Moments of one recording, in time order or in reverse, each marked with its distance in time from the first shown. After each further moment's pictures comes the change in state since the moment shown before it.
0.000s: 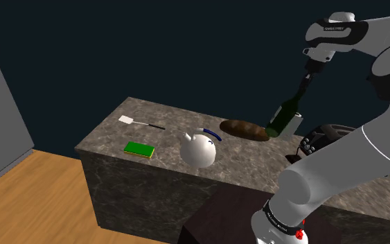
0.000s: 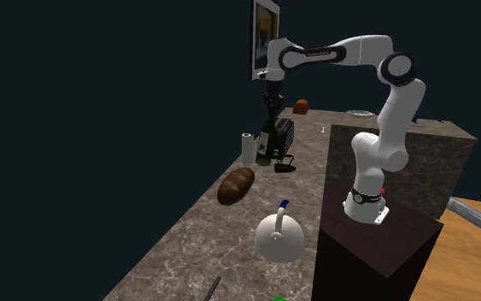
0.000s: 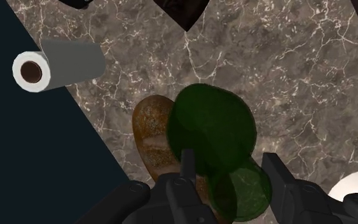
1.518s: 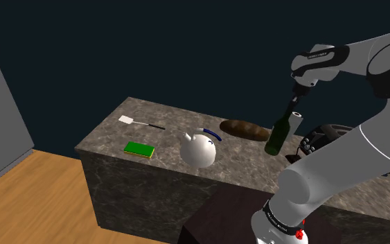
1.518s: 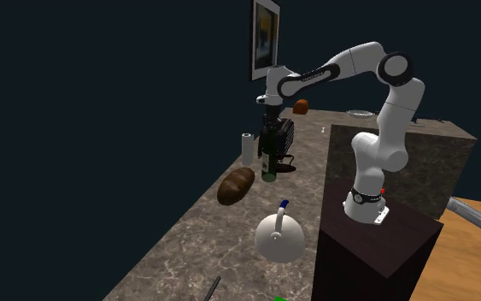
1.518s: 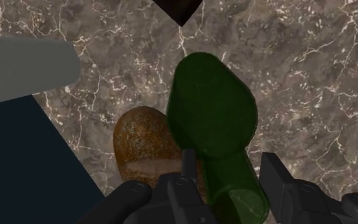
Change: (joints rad) arm -0.012 0.023 -0.043 -0.278 -0.014 0.299 0.013
